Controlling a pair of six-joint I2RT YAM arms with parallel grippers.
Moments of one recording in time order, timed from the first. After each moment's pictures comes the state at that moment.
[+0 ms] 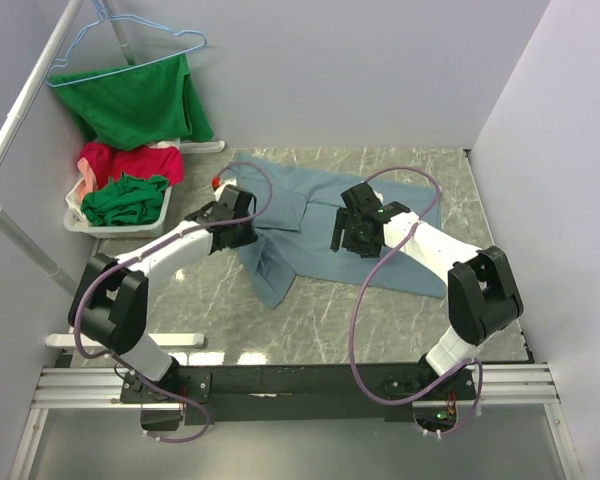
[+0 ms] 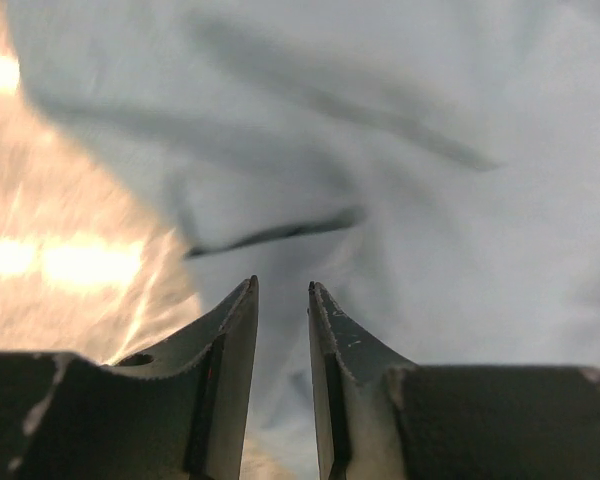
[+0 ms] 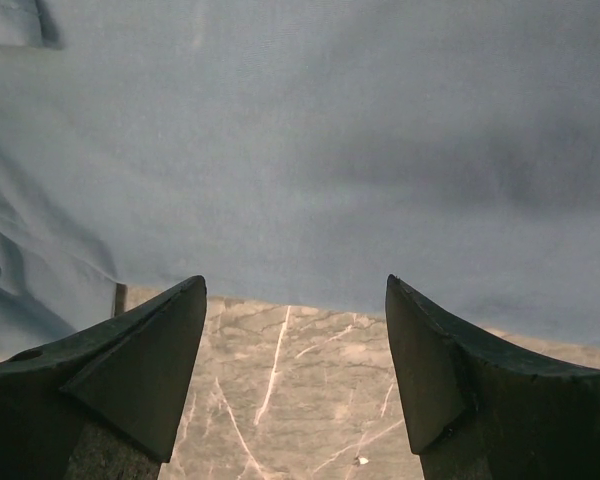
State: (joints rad) left arm -0.49 1.58 1.08 -0.38 -0.21 -0.70; right arm 0.50 1.63 1.16 -0.63 0.12 0.65
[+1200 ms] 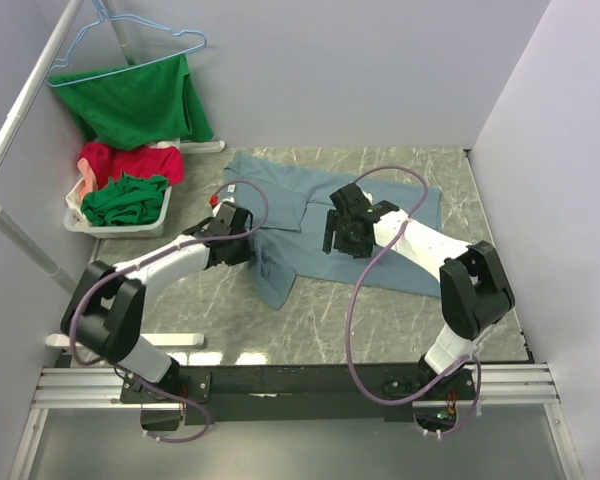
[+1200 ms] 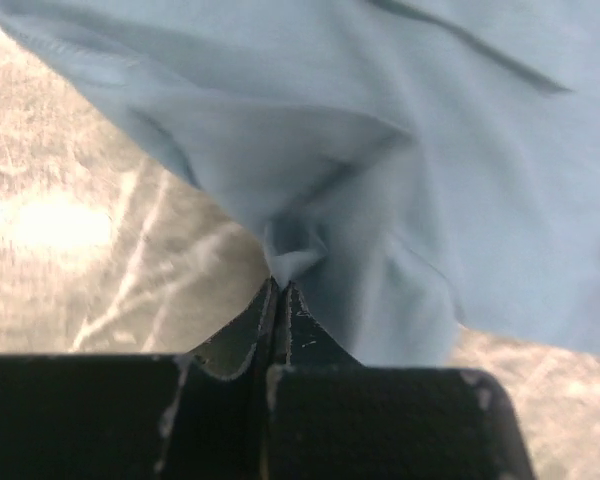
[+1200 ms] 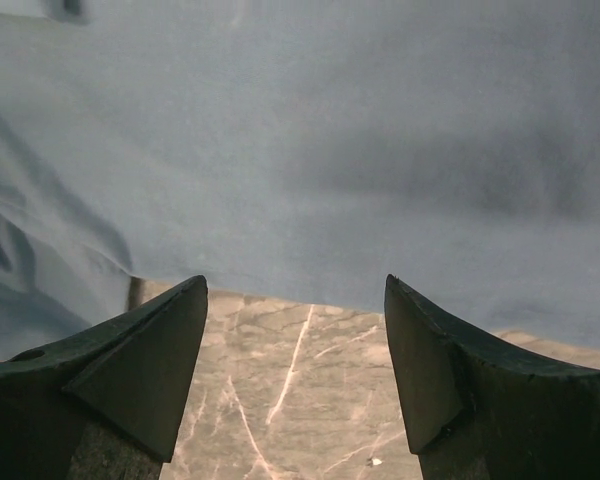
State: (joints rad) left arm -0.49 1.55 0.91 -0.32 -0.13 -0.75; right arm 0.54 1.68 1.20 -0.64 0.13 0.65
